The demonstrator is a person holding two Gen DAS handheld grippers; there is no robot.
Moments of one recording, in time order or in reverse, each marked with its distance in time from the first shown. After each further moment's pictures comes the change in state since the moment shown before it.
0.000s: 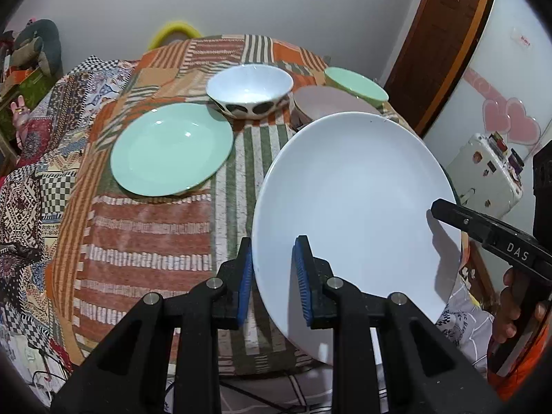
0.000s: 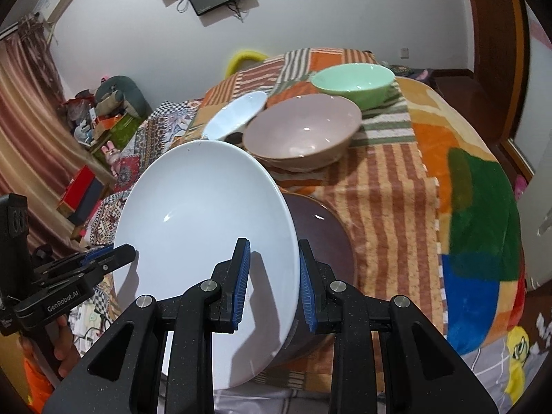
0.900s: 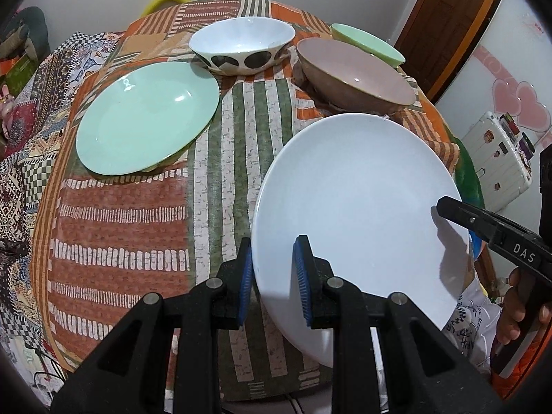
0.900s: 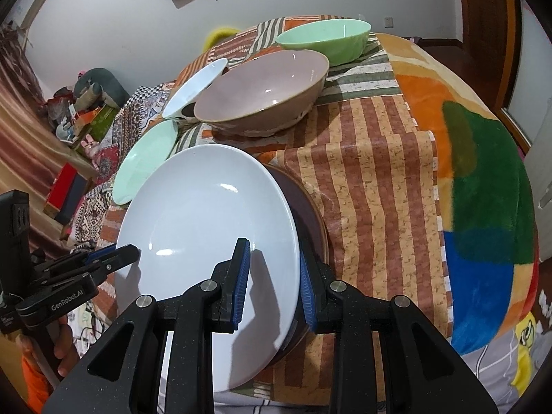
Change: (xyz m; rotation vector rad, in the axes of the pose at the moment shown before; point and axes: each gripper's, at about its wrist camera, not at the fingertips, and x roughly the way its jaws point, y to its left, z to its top) left arm 0.066 0.001 0.001 0.002 0.138 -0.001; right arm 0.028 -0.020 -0.011 0.064 0.101 -0.033
